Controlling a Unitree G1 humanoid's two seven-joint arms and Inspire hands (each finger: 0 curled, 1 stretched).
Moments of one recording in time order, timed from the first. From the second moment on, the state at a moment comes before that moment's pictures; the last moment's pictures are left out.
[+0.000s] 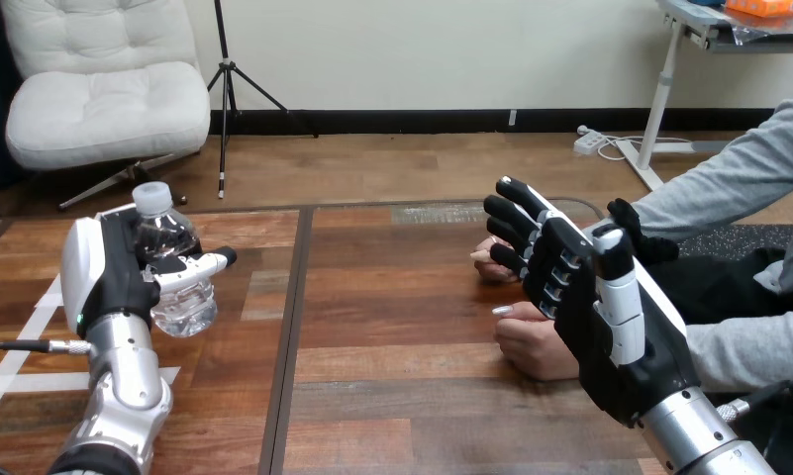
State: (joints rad) left arm -0.63 0.33 0.01 1.26 0.28 -0.42 0.48; right arm 0.10 -0.20 -0.01 -0.14 0.30 -0.07 0.43
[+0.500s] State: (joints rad) left arm -0.61 0.36 -0.02 1.25 0.33 -0.52 0.53; right arm 0.06 -0.24 -0.03 -0.05 0.18 -0.14 0.43
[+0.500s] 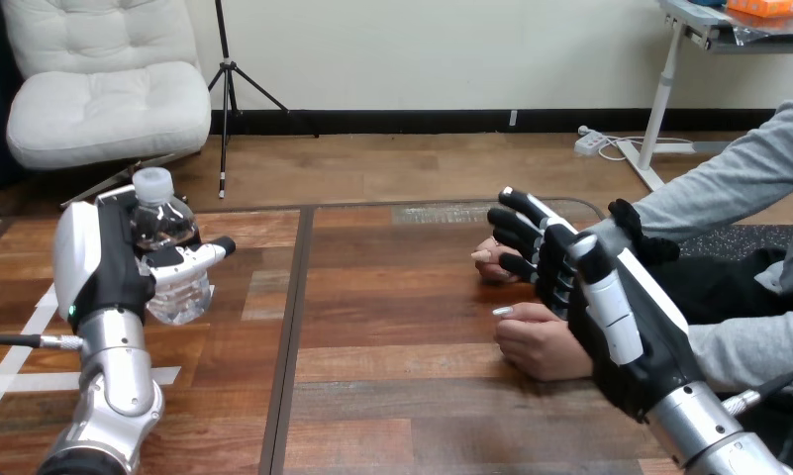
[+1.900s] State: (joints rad) left arm -0.61 0.37 -0.01 1.22 0.29 -0.56 0.45; right arm -0.16 -0.50 0.00 0.35 -0.37 -0.45 0.25
